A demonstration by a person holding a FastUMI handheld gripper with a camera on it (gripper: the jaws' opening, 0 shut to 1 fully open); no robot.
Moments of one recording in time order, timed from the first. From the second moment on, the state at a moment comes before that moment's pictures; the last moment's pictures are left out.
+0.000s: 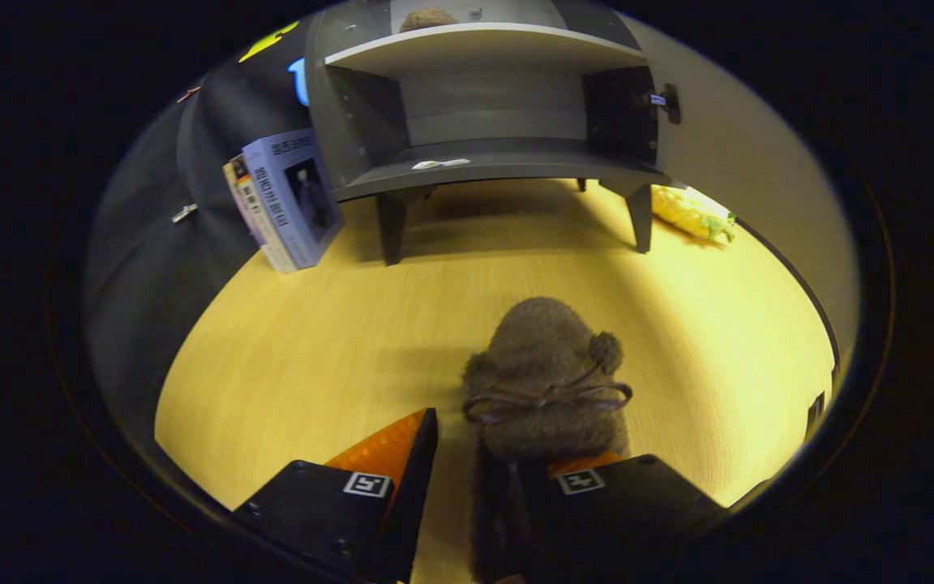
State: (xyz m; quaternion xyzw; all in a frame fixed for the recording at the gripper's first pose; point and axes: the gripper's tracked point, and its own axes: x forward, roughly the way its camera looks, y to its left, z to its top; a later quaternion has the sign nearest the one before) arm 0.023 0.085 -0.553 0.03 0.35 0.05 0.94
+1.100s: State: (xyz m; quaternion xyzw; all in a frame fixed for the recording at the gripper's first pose) arm 0.086 0.045 -0.221 0.04 0.20 0.04 0.98
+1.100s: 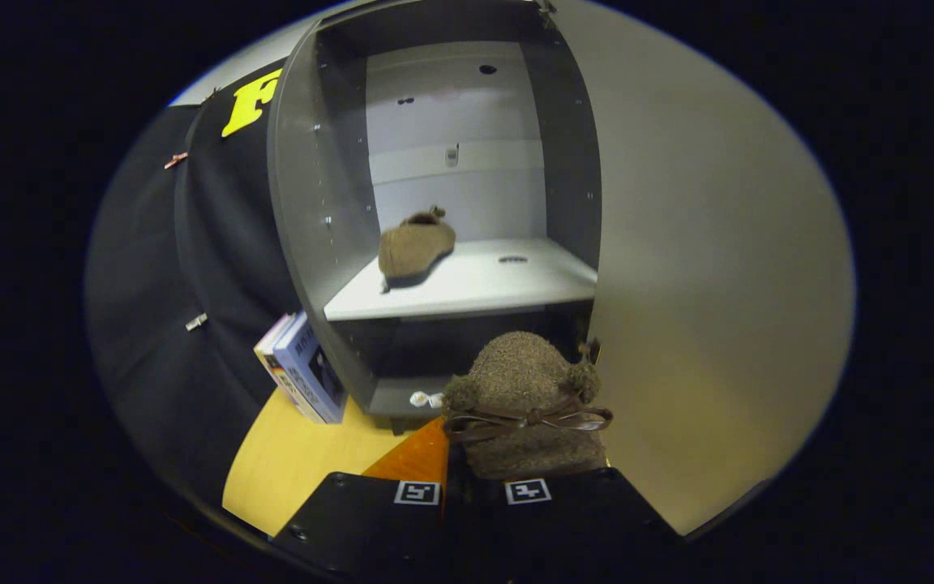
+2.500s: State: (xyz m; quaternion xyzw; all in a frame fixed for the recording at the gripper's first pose) arm 0.409 0.048 -0.220 0.02 0.28 0.01 0.96
